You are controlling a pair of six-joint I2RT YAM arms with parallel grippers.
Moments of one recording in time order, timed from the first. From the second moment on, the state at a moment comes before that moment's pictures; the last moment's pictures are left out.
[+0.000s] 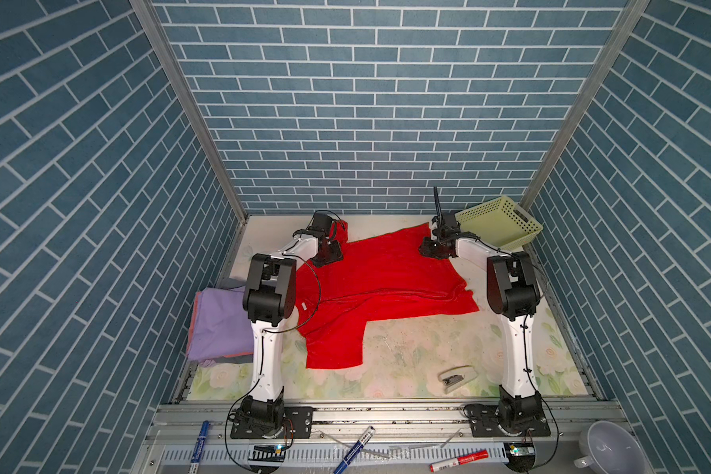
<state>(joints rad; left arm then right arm) -0.21 2.22 1.67 -0.54 0.10 -0.48 0.30 2.27 1.68 -0.36 -0.19 0.31</state>
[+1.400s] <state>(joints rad) -0.19 2.41 2.14 -0.84 -0.04 -0.27 0.23 2.31 1.84 -0.52 0.03 0.32</state>
